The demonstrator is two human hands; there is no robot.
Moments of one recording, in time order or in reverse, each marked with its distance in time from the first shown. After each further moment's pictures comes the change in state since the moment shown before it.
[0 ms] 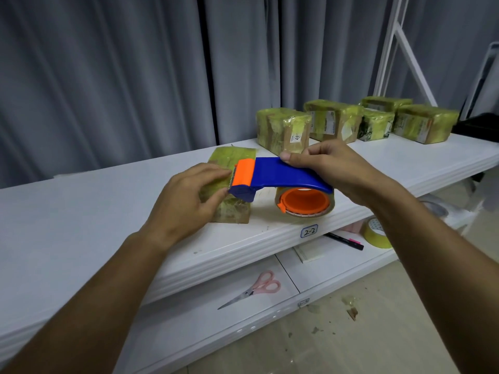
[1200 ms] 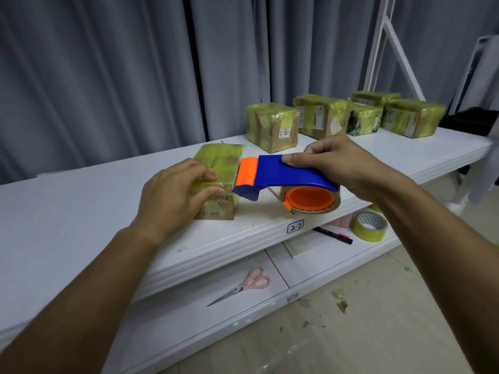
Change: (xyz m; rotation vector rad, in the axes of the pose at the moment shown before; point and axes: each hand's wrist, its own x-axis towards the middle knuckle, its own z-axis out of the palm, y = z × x) left_hand 0.005 0.000 0.011 0.107 0.031 -0.094; right_hand -0.014 0.005 -0.025 -0.072 0.020 0.053
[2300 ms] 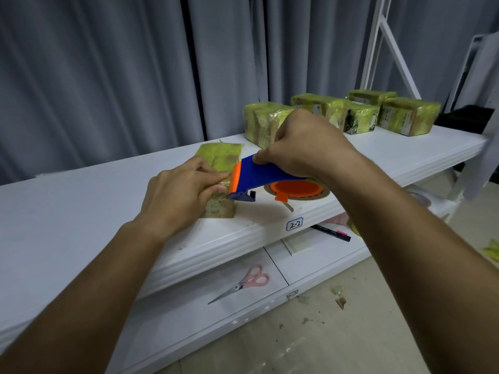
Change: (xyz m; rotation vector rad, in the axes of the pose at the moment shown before) left_hand 0.006 0.013 -0.006 0.199 -0.145 -0.004; right_hand 0.005 -0.060 0.033 -0.622 0.203 -0.034
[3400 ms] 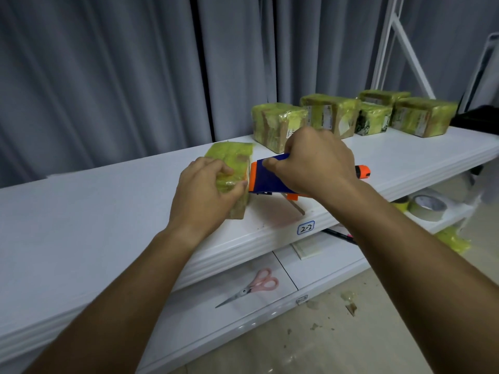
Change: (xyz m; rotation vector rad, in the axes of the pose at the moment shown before) left_hand 0.002 0.031 0.009 -0.316 0.124 -0.265; right_hand -0.002 0.009 0.037 -0.126 0.180 -0.012
